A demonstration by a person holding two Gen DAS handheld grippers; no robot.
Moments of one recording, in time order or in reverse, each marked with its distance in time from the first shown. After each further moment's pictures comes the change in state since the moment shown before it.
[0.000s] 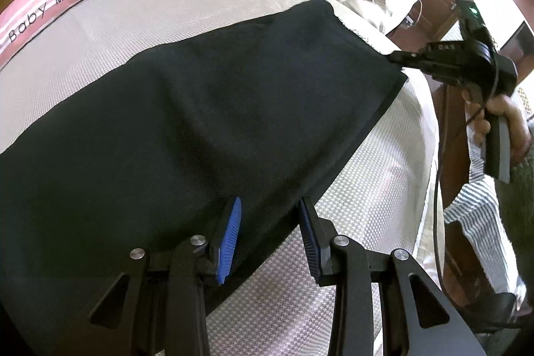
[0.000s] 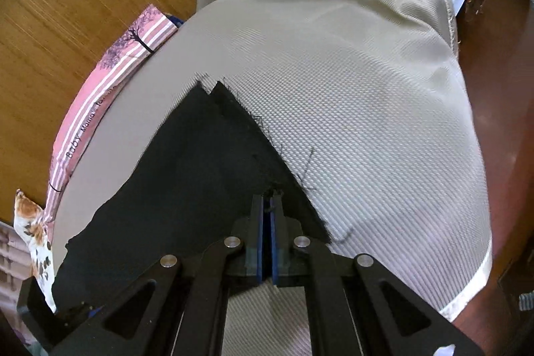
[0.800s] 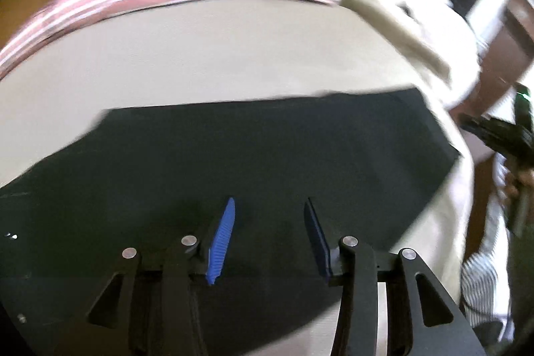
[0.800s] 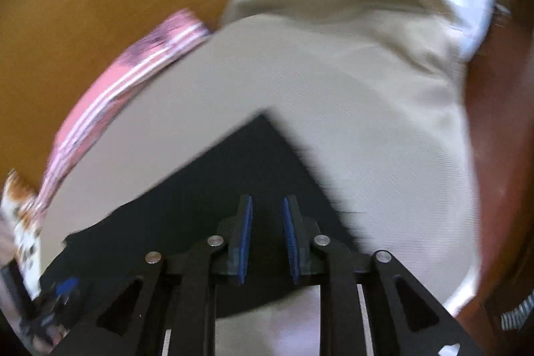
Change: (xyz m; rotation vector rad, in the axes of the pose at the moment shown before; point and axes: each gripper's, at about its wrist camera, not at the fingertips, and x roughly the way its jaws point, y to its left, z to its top) left arm -0.080 0.136 -0.028 -0.321 -0.161 0.174; right arm -0.001 0.092 0.002 -0.172 -0.014 0.029
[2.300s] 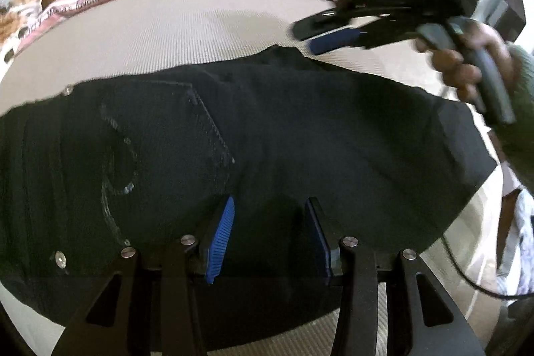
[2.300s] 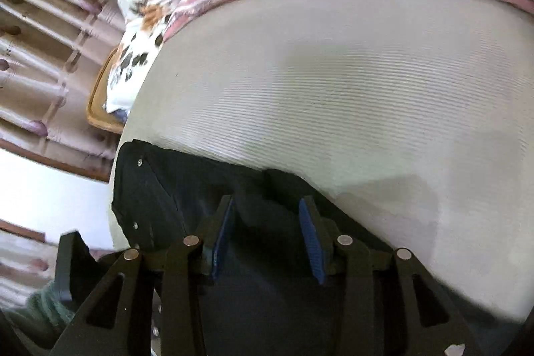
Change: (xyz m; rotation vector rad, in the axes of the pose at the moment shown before) left arm -0.033 0.098 -0.081 -0.138 -0.060 0.083; right arm 0.210 0.407 -0.067 -0.658 0.661 0.526
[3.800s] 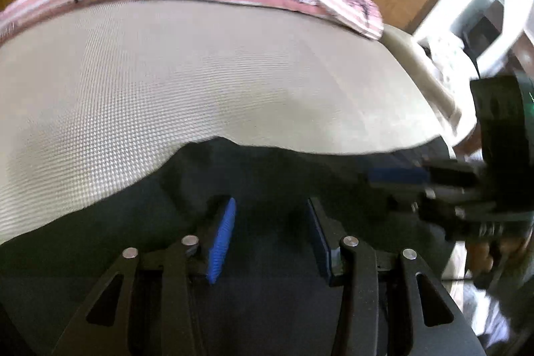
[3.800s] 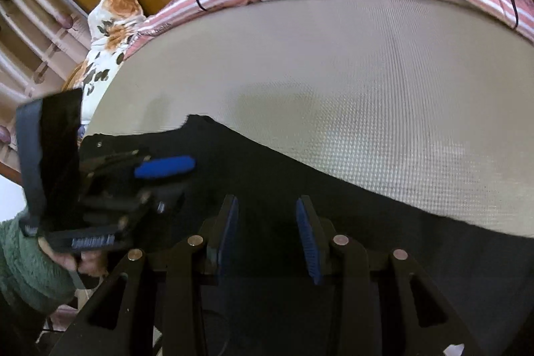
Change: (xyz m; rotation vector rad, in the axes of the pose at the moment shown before) left arm 0.073 -0.017 0.110 0.006 0.030 -0.214; right arm -0.061 -0.031 -0.097 0.062 -0.218 -0.264
